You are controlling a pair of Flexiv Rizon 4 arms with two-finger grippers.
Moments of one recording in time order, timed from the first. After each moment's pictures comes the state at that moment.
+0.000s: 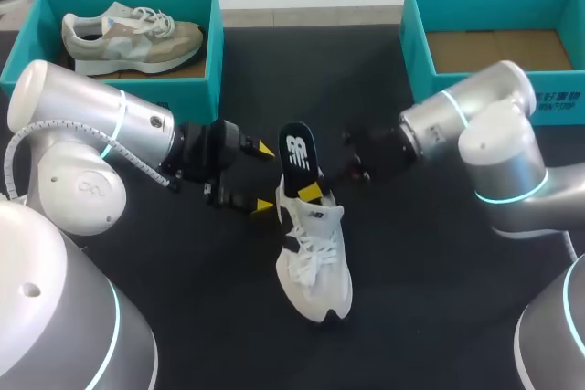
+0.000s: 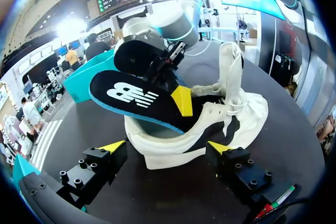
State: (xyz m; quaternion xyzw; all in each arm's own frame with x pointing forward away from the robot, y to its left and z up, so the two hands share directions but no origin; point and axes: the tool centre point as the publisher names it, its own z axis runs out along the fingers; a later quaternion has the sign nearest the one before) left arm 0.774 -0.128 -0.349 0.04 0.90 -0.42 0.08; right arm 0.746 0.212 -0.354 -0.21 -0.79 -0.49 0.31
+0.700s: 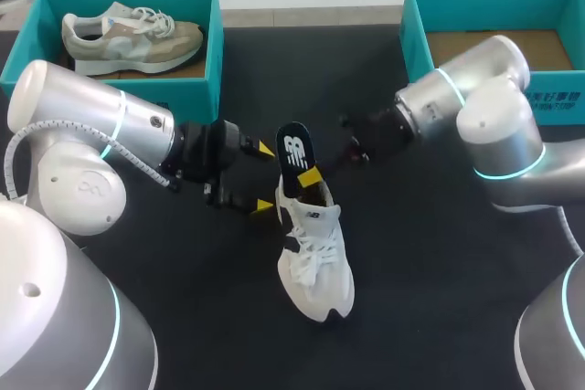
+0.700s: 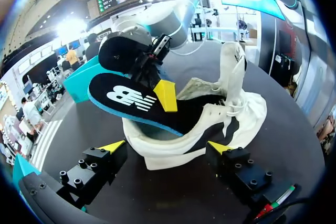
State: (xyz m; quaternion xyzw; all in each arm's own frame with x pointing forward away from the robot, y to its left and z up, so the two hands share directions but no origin) left arm 0.774 -0.128 -0.349 0.04 0.90 -0.42 0.08; right arm 0.764 0.211 -0.341 -0.20 -0.80 -0.47 0.32
